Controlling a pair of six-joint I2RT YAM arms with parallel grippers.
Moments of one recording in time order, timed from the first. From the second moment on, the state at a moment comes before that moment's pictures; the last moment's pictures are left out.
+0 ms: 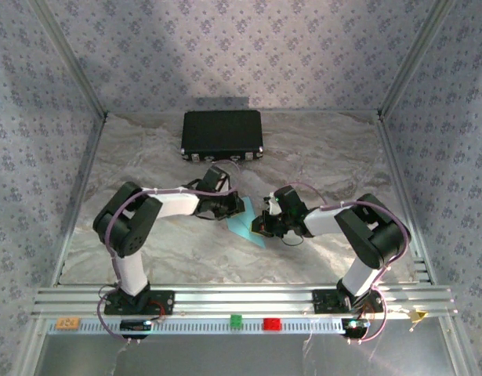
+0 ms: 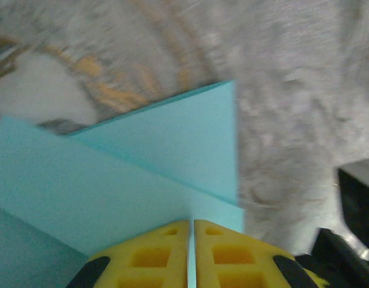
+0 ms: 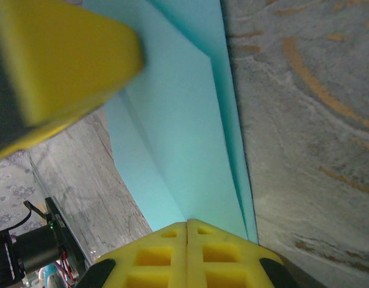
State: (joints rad) left arm -0.66 1.84 0.93 -0.05 0.42 -0.91; right arm 0.61 1.67 0.58 0.22 -0.60 0.84
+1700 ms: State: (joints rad) left arm -0.64 1.86 0.89 0.06 0.46 -0.93; right arm 0.63 1.79 0.78 0.06 -0.56 0.80
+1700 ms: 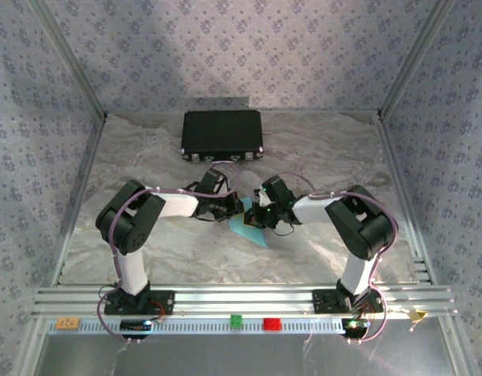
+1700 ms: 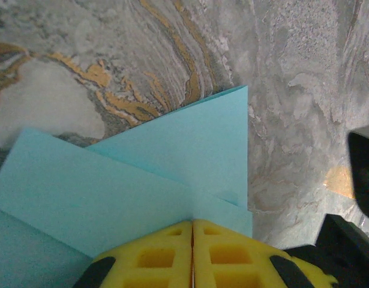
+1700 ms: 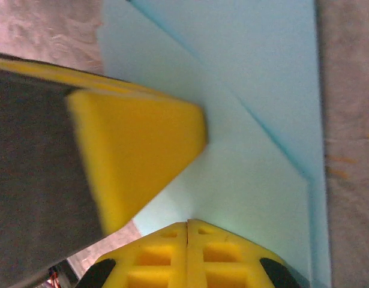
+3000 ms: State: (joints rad) left arm -0.63 1.86 0.88 0.08 0.48 -0.93; right arm 0.57 1.40 0.35 0.13 -0.60 0.79
